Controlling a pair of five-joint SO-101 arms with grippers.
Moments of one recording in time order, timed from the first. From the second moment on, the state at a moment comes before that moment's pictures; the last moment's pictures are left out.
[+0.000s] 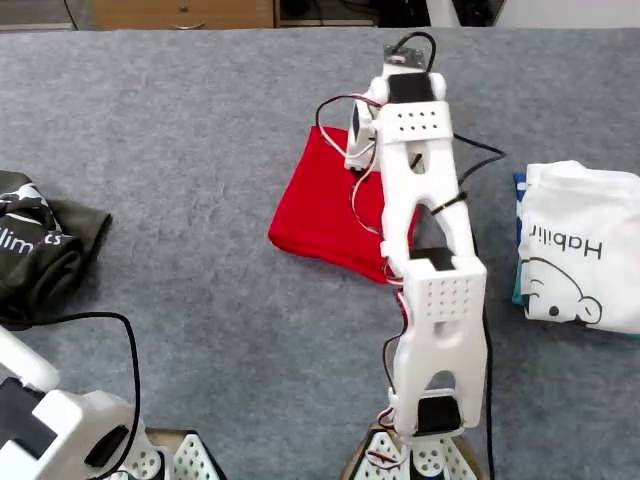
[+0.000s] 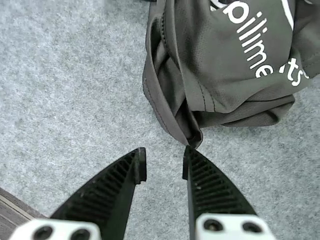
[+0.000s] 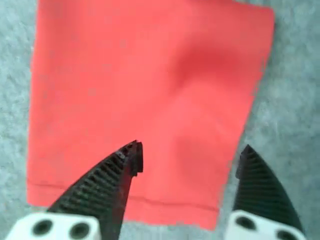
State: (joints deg) left arm -60.4 -7.1 1.1 90.1 -26.1; right arm -9.8 42.9 -48.0 98.2 -24.0
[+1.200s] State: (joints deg) left arm -60.0 -7.1 1.1 90.1 -26.1; right arm -9.8 72.2 -76.8 101.5 -19.9
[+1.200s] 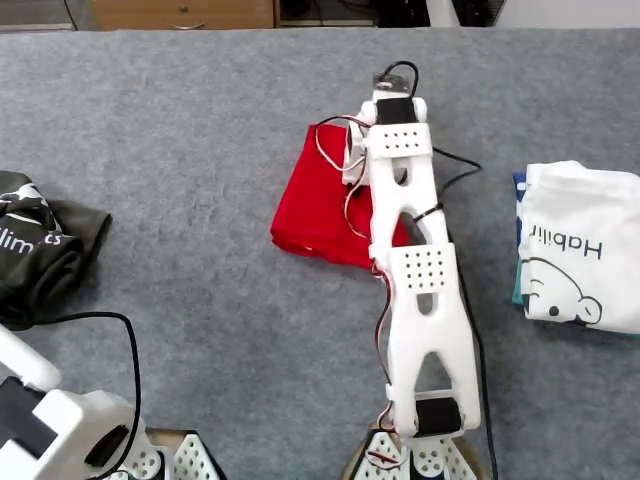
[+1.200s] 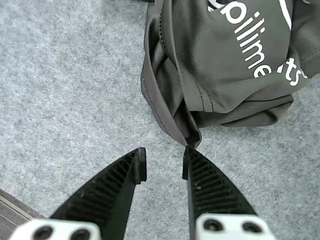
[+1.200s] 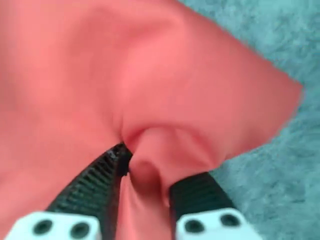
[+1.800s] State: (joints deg) left arm -60.0 -7.1 1.1 90.1 -26.1; right arm -1.1 41.1 -51.2 101.5 7.3
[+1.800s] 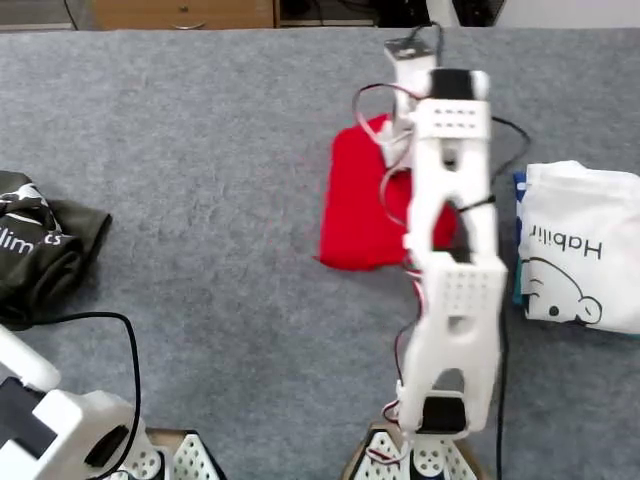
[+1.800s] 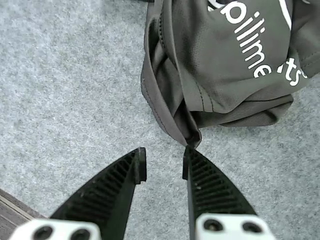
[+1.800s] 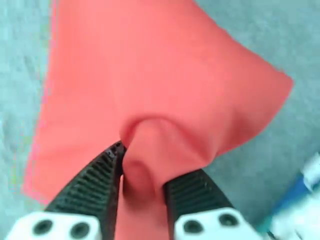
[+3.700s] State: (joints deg) left arm -57.0 -7.1 1.1 90.1 -26.1; right arm 43.4 20.3 -20.0 74.0 39.5
